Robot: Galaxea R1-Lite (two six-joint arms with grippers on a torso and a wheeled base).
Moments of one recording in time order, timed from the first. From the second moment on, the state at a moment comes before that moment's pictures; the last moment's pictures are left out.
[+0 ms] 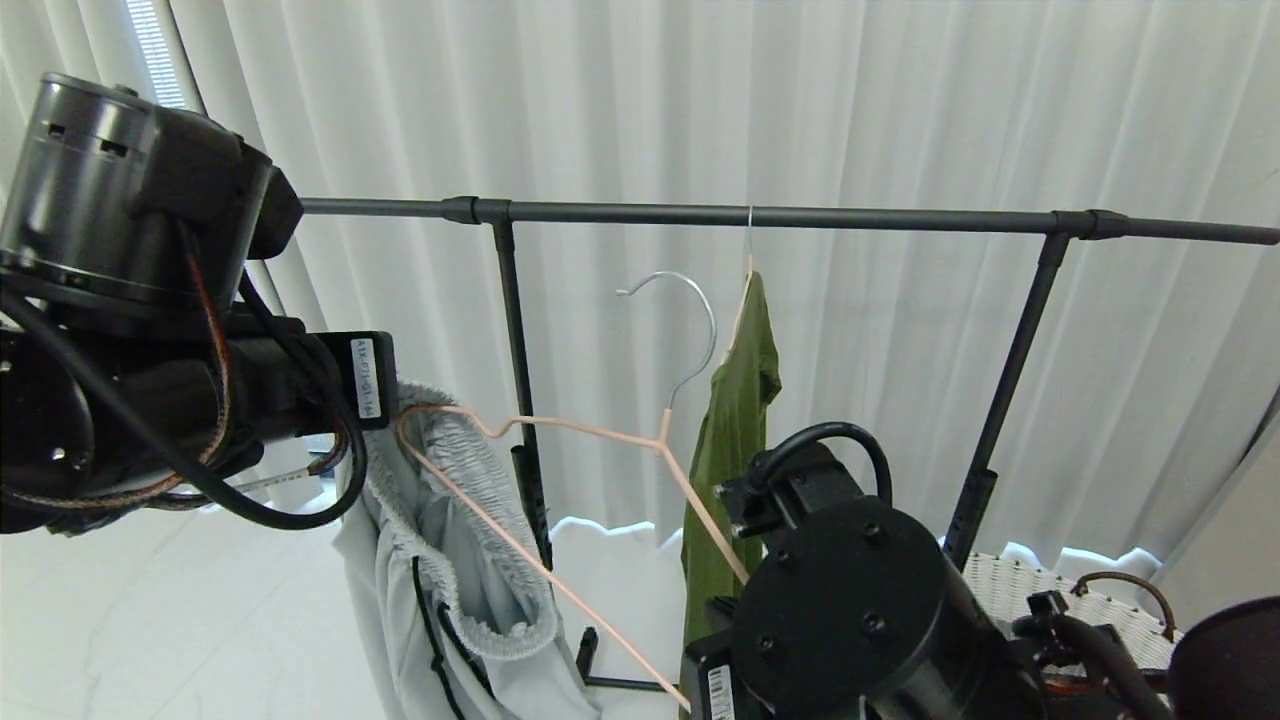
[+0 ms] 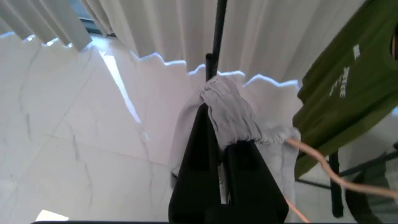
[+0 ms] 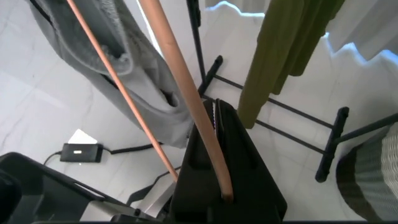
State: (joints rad) left arm -0.55 1.41 -1.16 0.34 0.58 -0.30; right arm 1.31 1.72 -1.06 0.03 -0.59 0.67
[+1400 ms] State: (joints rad) left arm -0.87 1.25 -1.17 0.35 0.22 -0.36; right arm 1.38 1.78 -1.10 -0.08 -0.58 0.61
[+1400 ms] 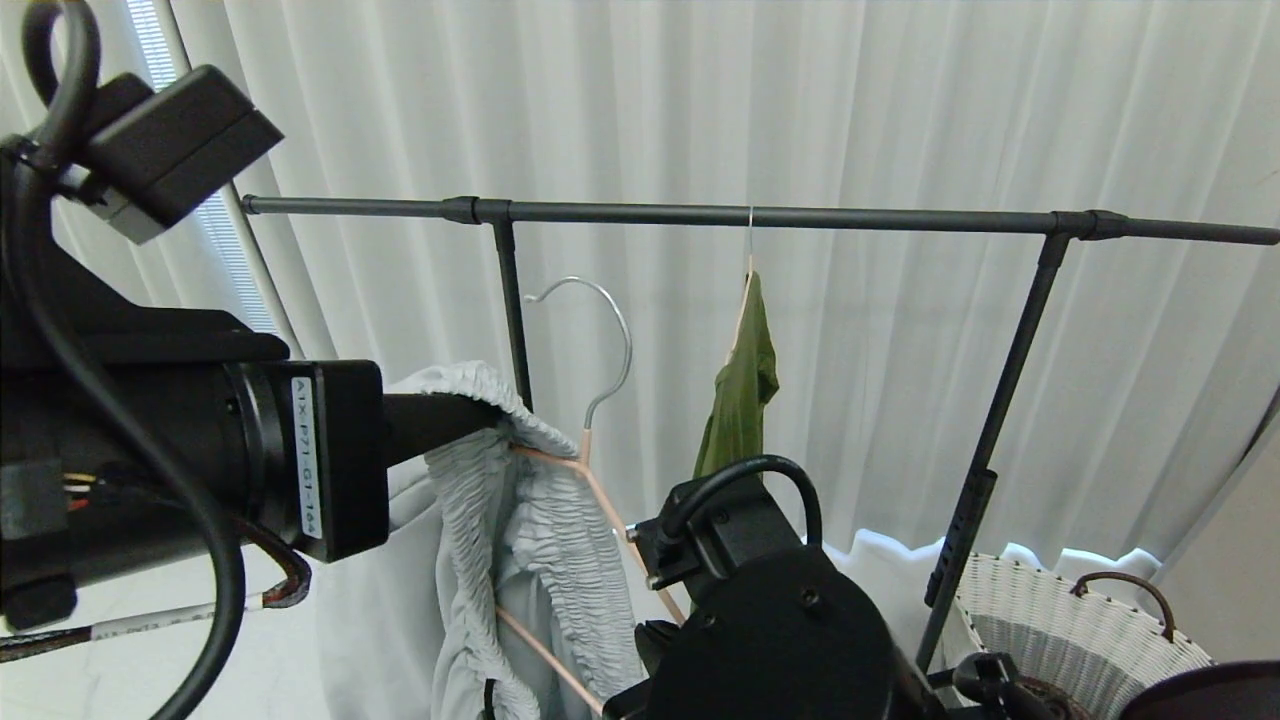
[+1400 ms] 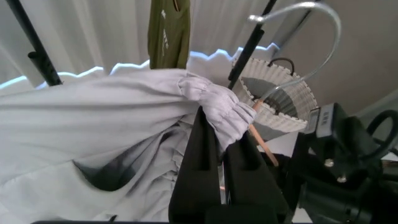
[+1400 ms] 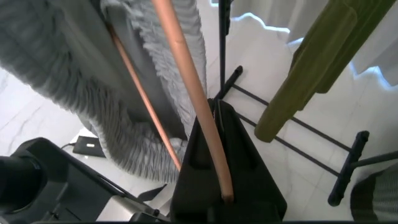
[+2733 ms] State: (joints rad) left arm -0.93 1.18 -1.03 0.34 0.23 -0.30; right arm 1.36 1.75 -1.08 -0.36 -0.62 0.49
